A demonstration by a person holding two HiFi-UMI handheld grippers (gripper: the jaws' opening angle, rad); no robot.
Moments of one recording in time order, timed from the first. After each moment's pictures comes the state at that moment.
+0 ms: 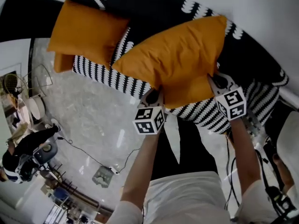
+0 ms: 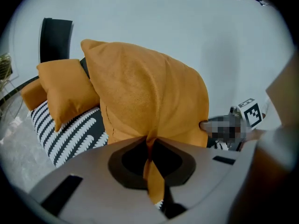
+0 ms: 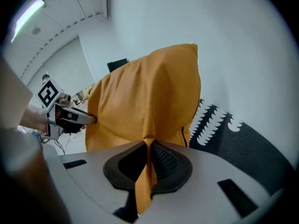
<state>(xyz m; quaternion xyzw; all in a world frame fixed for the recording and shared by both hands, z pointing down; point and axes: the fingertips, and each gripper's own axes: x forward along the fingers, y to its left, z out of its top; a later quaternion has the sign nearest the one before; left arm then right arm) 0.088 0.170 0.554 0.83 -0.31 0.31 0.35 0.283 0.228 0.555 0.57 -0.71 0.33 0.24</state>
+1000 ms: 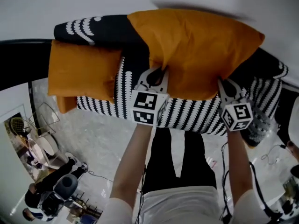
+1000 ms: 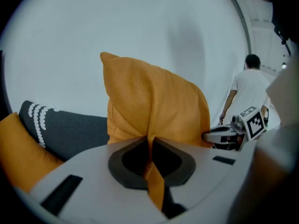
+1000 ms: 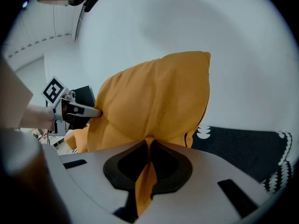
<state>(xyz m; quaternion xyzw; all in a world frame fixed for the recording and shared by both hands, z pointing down) 0.235 0.025 0.497 0.94 -0.10 0.29 0.17 0.352 0.192 0.523 0.77 -0.56 0.29 0.09</state>
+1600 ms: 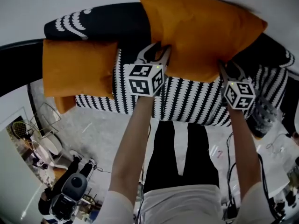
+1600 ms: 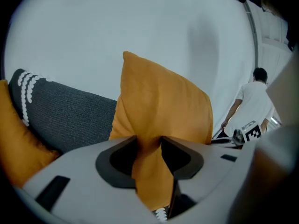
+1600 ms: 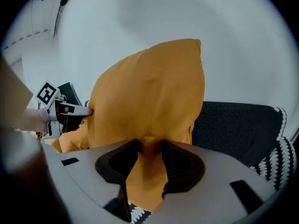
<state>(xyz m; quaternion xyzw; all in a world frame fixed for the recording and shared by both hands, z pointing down) 0.246 -0.040 0.579 0.92 -0.09 0.28 0.25 0.368 0.167 0.605 0.79 -0.48 0.36 0.10</state>
